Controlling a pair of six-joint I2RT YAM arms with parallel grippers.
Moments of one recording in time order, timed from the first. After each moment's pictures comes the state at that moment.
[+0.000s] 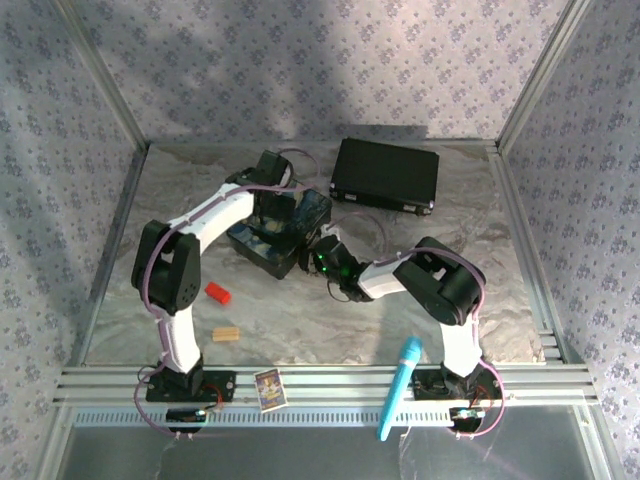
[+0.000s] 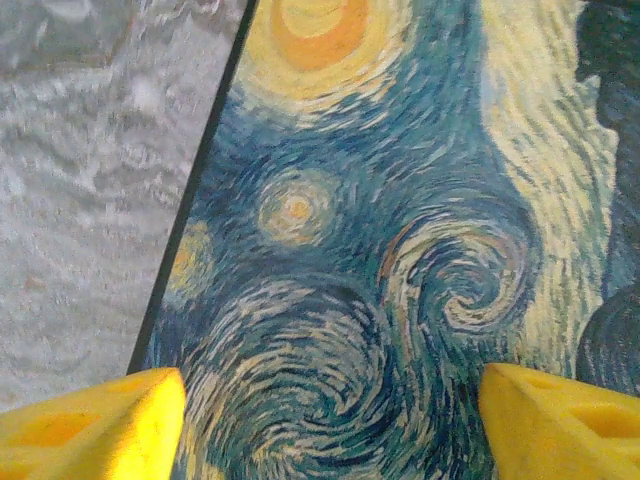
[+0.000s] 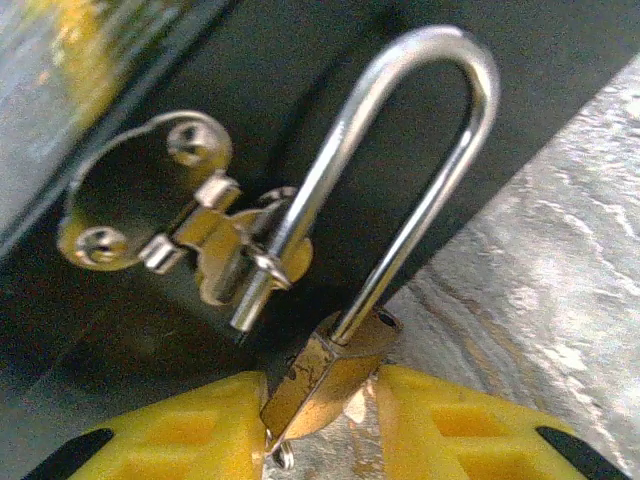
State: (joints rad) left arm -0.49 1.90 1.48 -0.63 -0.22 -0.07; right arm 0.84 1.94 0.84 0.52 0.14 0.72
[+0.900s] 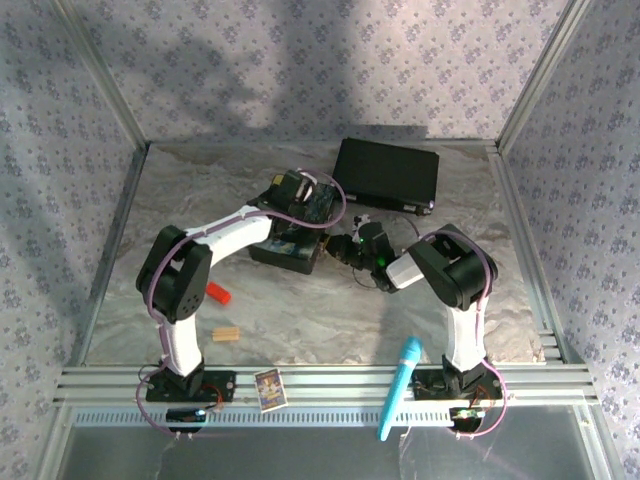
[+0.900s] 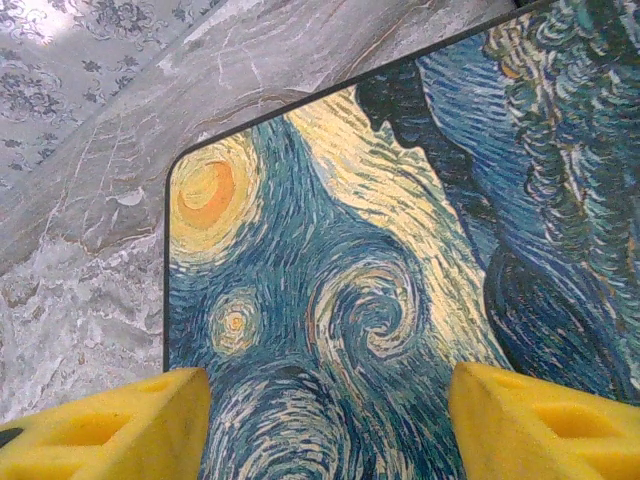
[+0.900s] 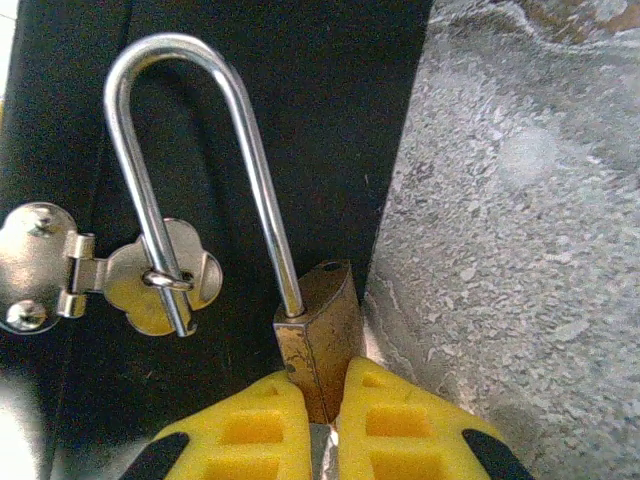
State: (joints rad) left arm -0.63 1.87 1.31 -0.28 -0.45 0.14; right arm 0.56 1.98 0.71 0.82 -0.30 1.00
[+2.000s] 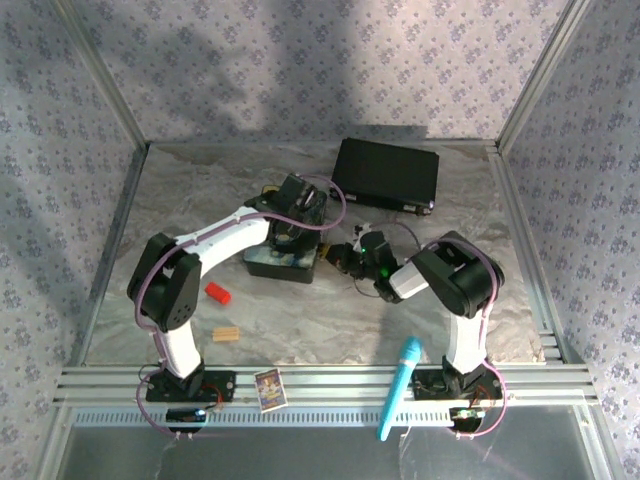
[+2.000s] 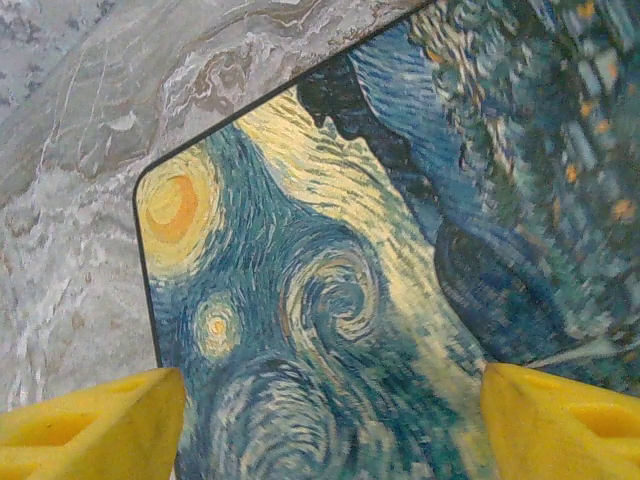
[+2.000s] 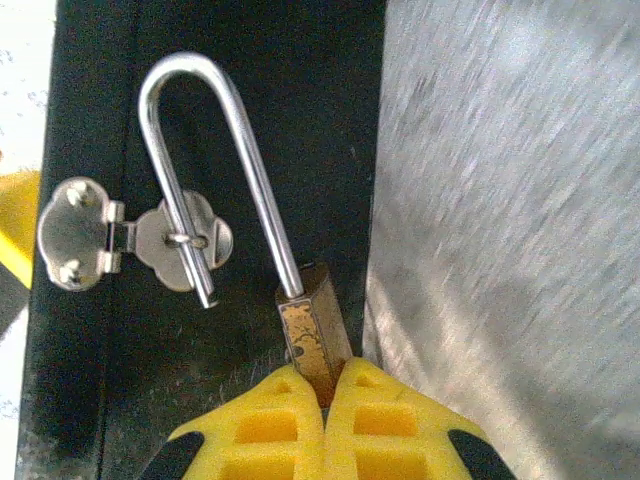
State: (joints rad) left arm -0.67 1.79 1.35 -0.53 -0.48 0.05; right arm 0.63 1.90 0.61 0.85 -0.28 1.10
